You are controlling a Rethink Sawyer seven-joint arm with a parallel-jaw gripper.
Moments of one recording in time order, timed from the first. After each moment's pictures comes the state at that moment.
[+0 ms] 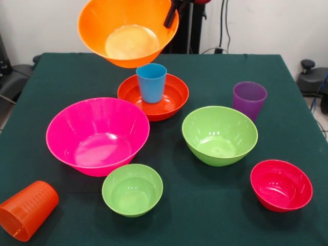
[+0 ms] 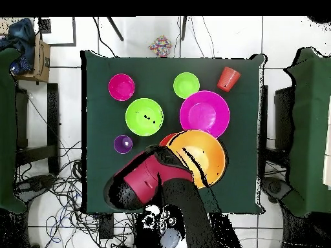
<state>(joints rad) -0.24 -1.03 0.31 1.98 -0.87 0.74 2.01</state>
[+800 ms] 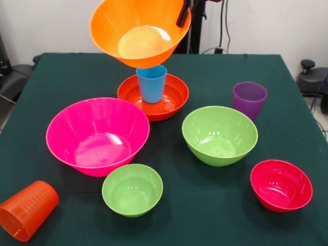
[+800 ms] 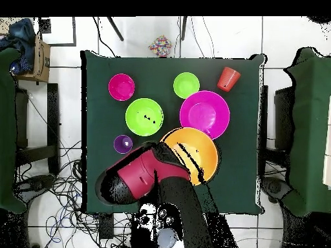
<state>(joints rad) -0.21 -1.03 0.28 1.94 -0.76 0.74 2.01</state>
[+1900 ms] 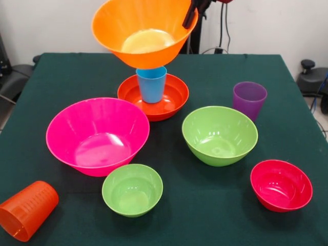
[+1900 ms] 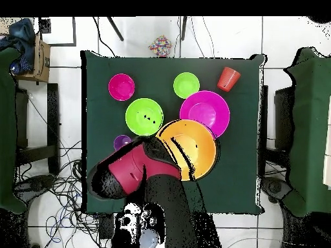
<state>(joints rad) -0.10 -1.00 0.16 1.84 -0.75 0.70 2.04</state>
